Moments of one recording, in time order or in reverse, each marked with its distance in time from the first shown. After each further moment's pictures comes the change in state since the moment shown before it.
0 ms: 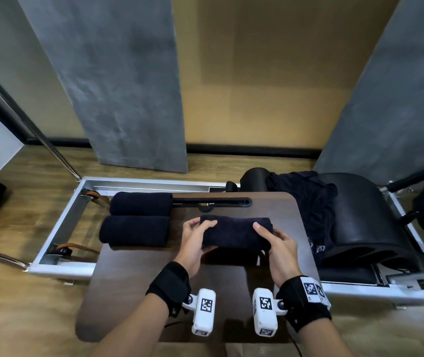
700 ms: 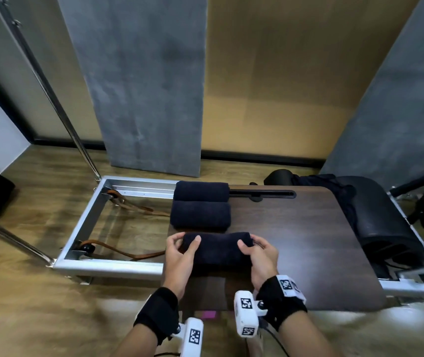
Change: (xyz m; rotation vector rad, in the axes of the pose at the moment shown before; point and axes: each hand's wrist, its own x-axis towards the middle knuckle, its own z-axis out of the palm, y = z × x) left_hand -0.043 0.020 -0.240 0.128 0.112 0.281; right_hand -0.108 0.149 0.157 -0.072 0.128 -0.006
